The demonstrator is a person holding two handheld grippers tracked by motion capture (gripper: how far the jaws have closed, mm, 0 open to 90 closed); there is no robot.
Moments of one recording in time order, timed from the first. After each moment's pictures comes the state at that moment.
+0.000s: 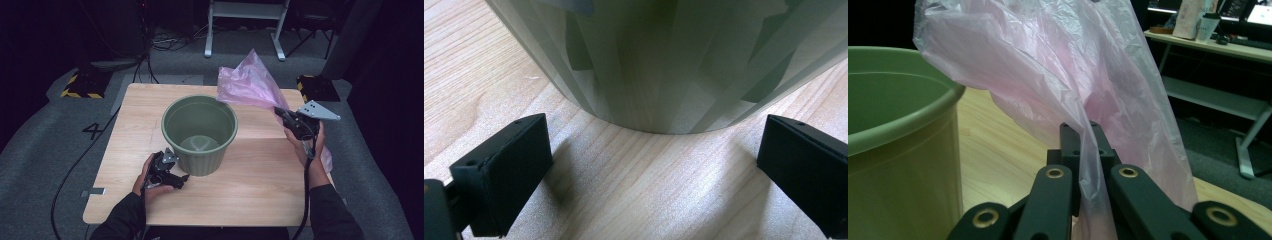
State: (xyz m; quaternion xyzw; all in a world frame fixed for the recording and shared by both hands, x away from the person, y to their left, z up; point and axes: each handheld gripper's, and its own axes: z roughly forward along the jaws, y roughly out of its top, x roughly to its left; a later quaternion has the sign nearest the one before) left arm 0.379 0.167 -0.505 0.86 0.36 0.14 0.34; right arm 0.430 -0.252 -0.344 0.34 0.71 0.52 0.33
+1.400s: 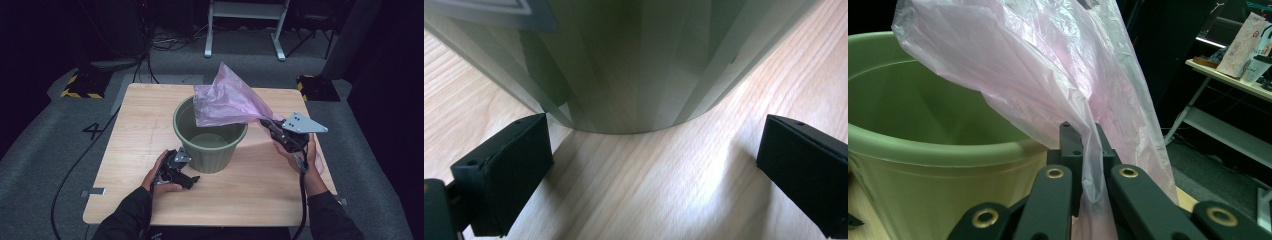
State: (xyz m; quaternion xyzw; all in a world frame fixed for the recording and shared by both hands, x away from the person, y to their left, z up) left arm 0.393 0.131 -0.504 0.88 0.30 0.12 0.35; right arm 0.396 -0.219 -0.340 0.23 0.76 0.52 0.33
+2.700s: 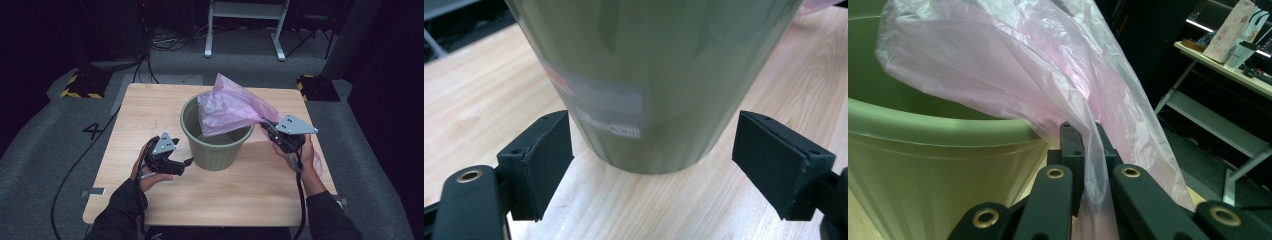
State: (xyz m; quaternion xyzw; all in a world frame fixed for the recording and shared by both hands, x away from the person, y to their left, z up) left arm 0.372 0.166 -0.414 0.82 0.28 0.19 0.46; right arm 0.405 -0.215 -0.356 0.24 0.78 0.46 0.35
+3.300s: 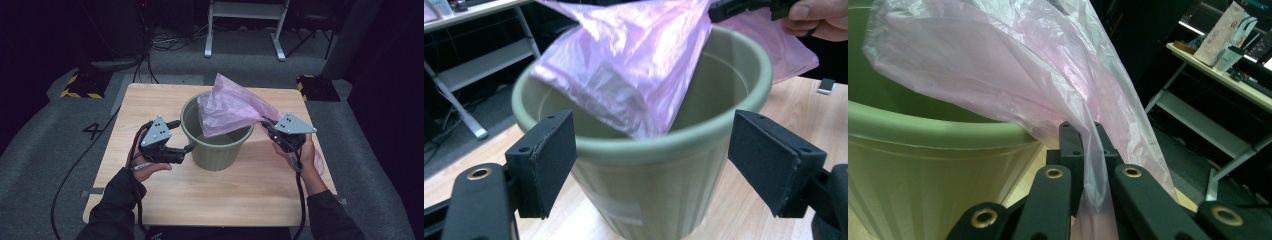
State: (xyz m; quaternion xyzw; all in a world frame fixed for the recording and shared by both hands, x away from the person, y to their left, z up) left arm 0.359 0.156 -0.337 0.79 0.23 0.24 0.51; right arm 0.401 -0.212 -0.349 0.23 0.78 0.44 0.38
